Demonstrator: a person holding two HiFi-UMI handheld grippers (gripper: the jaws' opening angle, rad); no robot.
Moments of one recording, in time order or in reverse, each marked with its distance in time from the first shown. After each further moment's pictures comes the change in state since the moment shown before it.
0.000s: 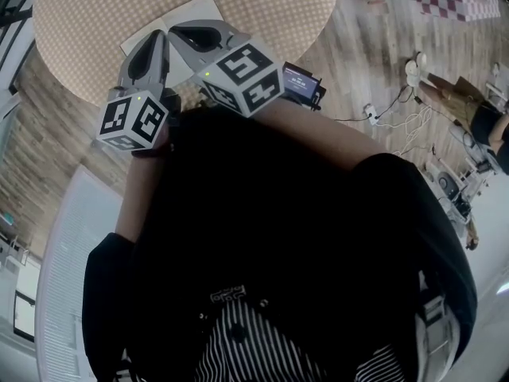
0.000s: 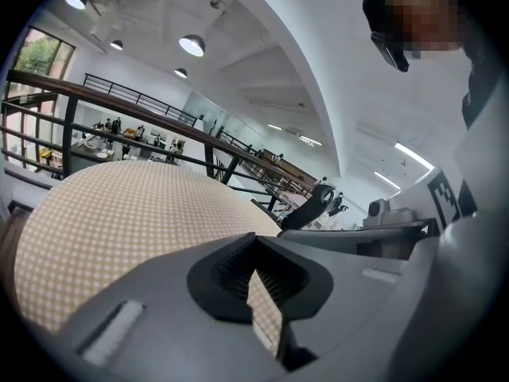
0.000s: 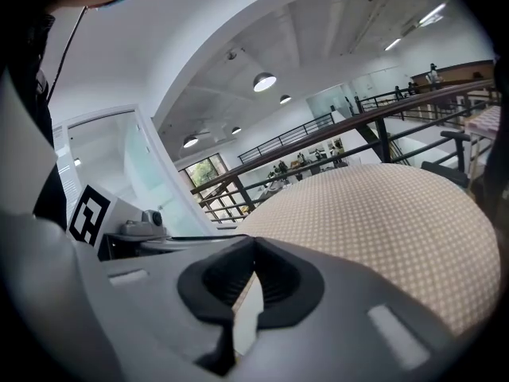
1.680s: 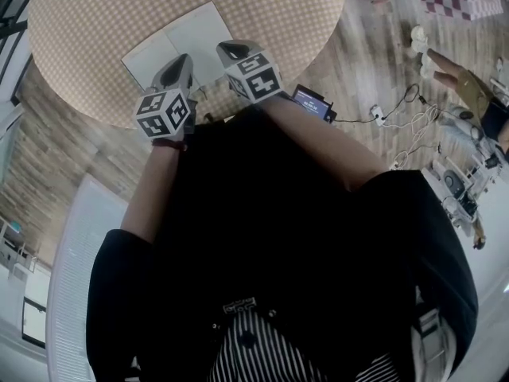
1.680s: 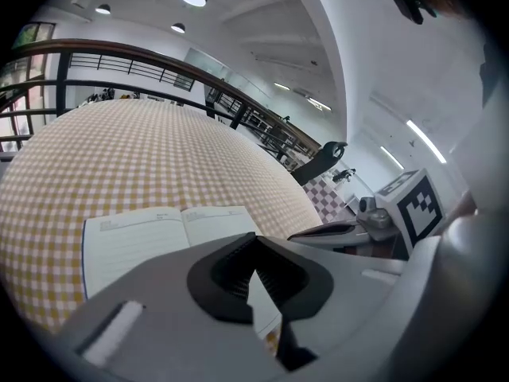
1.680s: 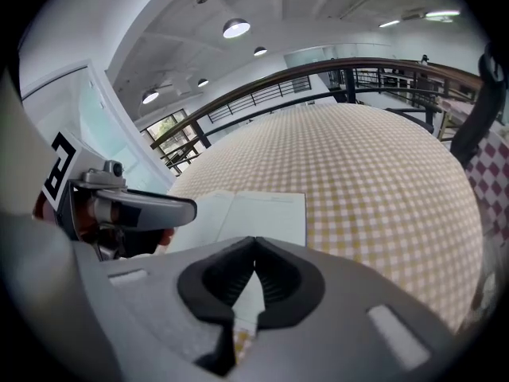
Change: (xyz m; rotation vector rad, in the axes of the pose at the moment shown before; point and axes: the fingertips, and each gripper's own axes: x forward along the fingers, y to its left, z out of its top) left arm 0.063 0.038 -0.162 -0.039 0.321 -0.001; right arm 0.011 -0.132 -0.186 0.076 0.347 -0.228
